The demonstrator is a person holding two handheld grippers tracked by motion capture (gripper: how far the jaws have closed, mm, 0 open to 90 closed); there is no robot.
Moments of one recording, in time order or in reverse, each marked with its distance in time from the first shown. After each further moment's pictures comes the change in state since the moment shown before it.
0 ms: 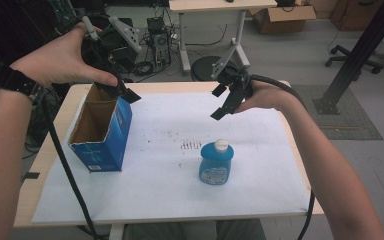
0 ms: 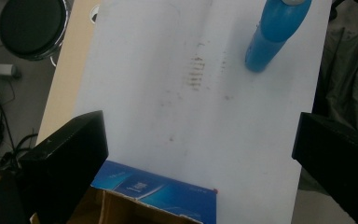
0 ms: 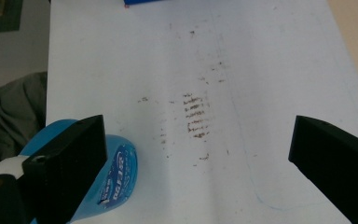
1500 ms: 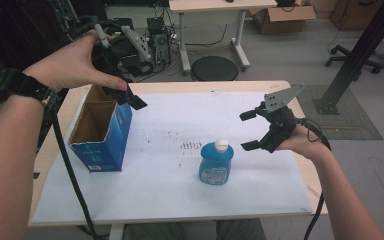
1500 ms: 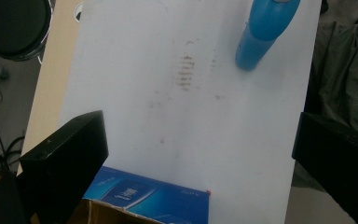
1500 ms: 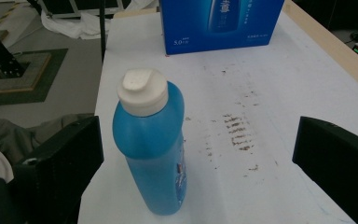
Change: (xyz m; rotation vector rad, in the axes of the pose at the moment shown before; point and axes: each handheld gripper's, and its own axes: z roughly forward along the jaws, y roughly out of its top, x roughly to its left) left arm -0.008 0.008 0.014 0.025 -0.032 0.013; right arm 0.070 -0.120 -0.015 -0.423 0.000 -0.010
